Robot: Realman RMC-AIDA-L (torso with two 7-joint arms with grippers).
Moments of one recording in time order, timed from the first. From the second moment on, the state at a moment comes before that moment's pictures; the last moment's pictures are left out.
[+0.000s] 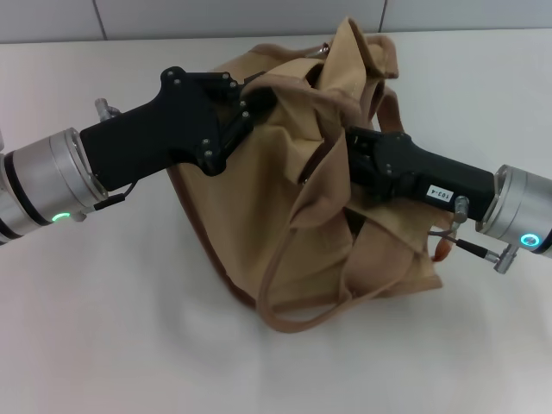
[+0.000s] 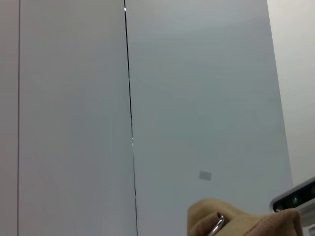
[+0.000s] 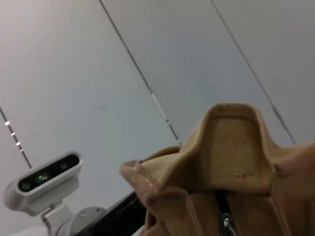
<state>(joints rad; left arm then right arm) -0.59 -2.08 0.81 0.33 1.51 1.65 -0.80 0.59 2.09 -0.90 -0.20 -1.46 -1.54 1.19</state>
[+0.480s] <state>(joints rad) -0.59 -2.08 0.81 0.33 1.51 1.65 -0.80 0.59 2.08 -0.94 -0.20 -1.46 -1.58 1.19</state>
